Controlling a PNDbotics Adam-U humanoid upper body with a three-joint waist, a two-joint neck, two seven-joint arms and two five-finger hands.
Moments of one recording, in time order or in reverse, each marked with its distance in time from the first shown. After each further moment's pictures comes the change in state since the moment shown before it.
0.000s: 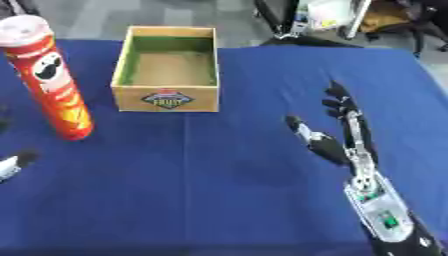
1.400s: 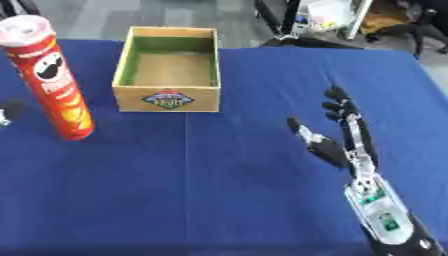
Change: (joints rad) left arm -0.213 -0.018 0.003 0.204 0.155 -0.007 0.207; right arm 0.005 0.008 0.006 0.006 -0.018 -0.004 0.005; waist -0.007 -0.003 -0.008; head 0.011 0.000
